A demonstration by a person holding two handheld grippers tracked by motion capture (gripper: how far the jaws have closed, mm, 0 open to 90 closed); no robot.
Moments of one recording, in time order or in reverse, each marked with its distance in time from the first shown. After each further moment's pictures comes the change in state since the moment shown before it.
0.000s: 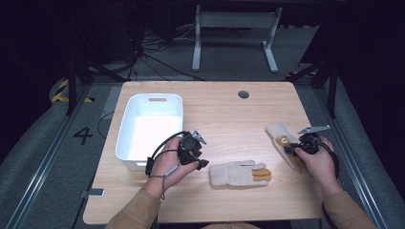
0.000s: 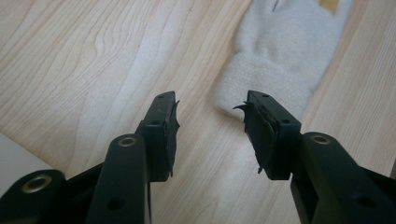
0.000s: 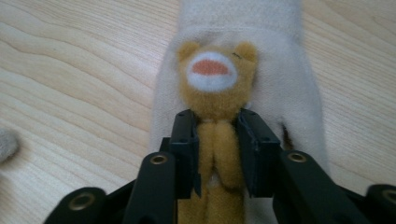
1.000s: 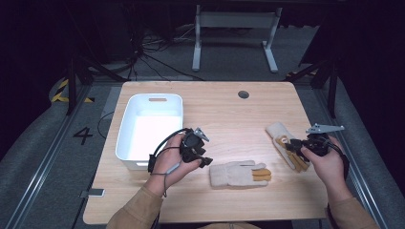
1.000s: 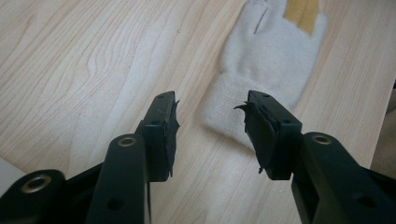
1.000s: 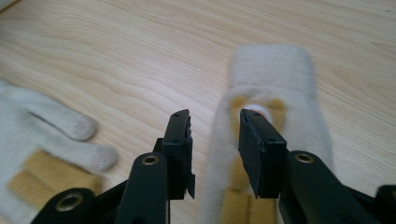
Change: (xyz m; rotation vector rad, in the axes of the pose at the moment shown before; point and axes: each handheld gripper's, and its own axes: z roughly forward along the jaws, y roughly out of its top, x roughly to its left) left arm -0.003 0.011 -0.006 -0.031 -0.035 0.004; right arm 0.016 0.007 -0.043 -0.164 0.076 -0.046
